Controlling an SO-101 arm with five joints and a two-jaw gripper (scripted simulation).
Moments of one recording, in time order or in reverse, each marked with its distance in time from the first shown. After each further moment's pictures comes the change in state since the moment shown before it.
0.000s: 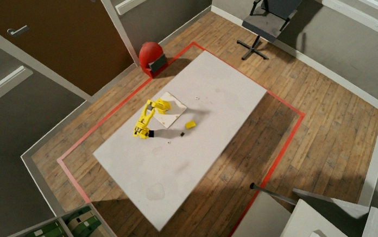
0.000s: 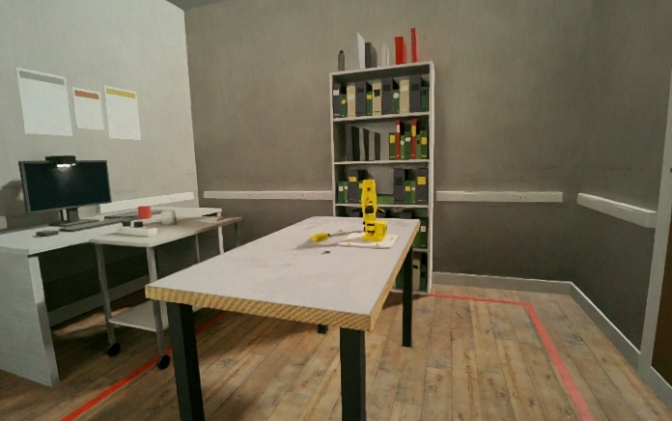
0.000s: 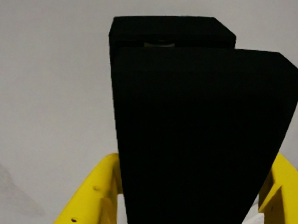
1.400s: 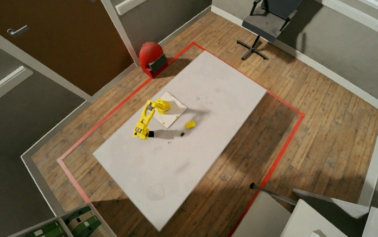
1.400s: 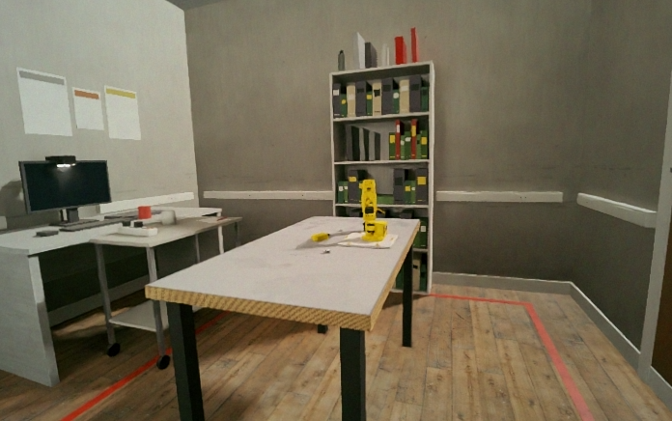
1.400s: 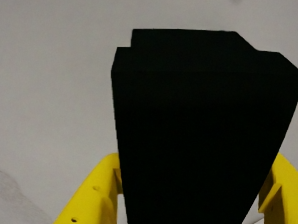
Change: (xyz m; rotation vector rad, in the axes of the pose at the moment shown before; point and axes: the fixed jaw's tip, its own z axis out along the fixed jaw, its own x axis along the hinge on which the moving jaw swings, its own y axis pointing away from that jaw) arm -0.003 0.005 0.006 -0.032 -0.015 0.000
